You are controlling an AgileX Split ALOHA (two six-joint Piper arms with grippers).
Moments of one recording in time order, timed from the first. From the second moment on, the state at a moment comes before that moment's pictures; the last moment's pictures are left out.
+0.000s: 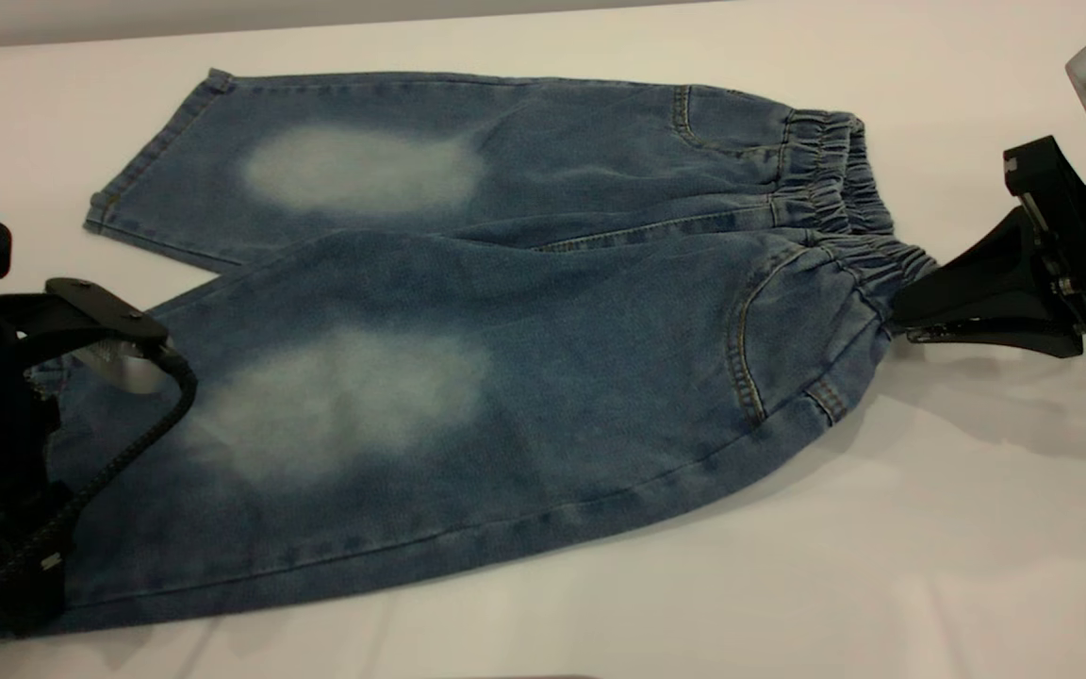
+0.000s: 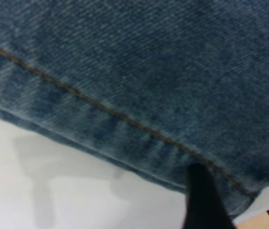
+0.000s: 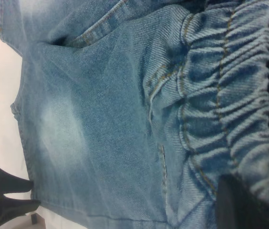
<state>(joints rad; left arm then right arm) -0.22 2.00 -0.66 0.05 0.45 0.38 -0.10 2.16 -0.62 1.76 0.95 -1.59</state>
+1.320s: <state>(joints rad) -0.35 1.67 -0.53 0.10 0.58 0.53 -0.10 2.16 -0.62 1.76 0.95 -1.58</state>
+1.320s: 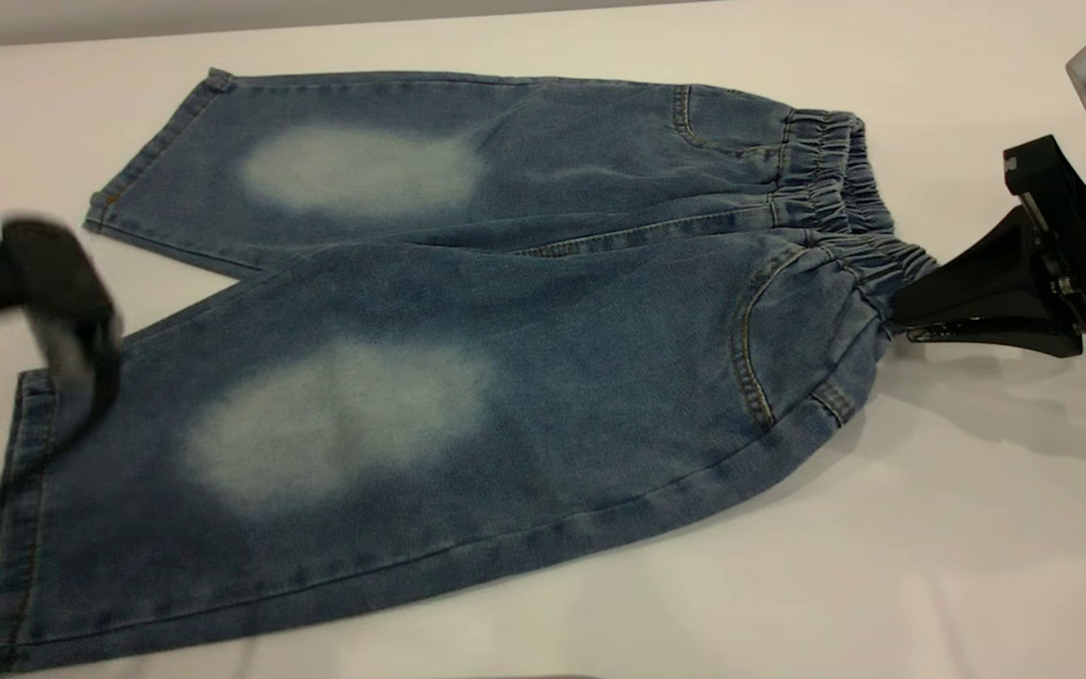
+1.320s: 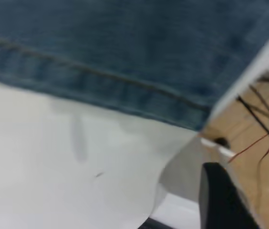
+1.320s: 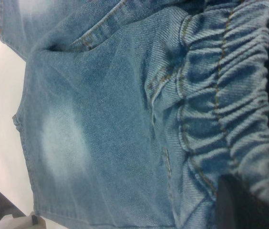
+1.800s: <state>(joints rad) -0.36 1.70 -0.40 0.15 0.28 0.59 -0.10 2.16 -0.62 1.77 0.95 -1.58</state>
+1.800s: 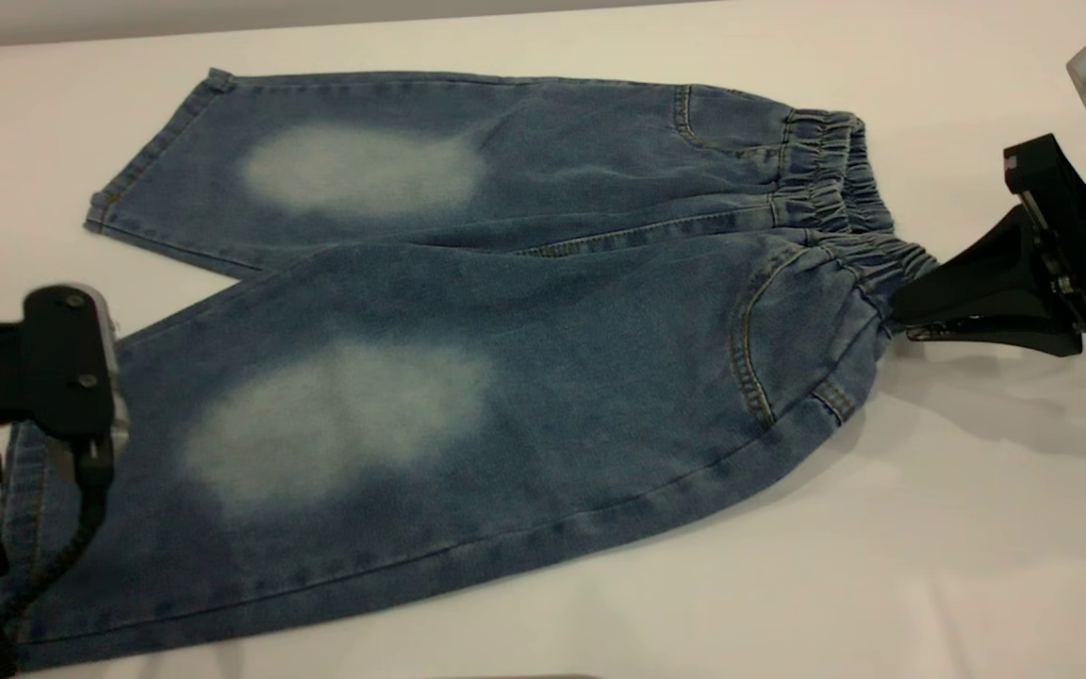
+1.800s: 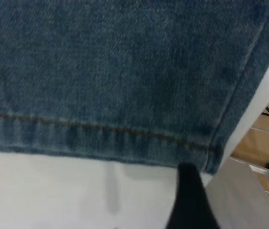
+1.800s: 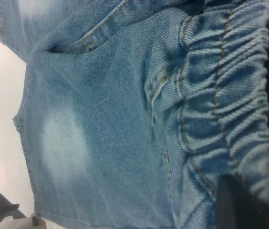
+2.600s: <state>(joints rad) -0.36 1.86 -0.40 0.23 0.15 0.61 -0.10 2.16 -0.62 1.77 0.97 -1.58</state>
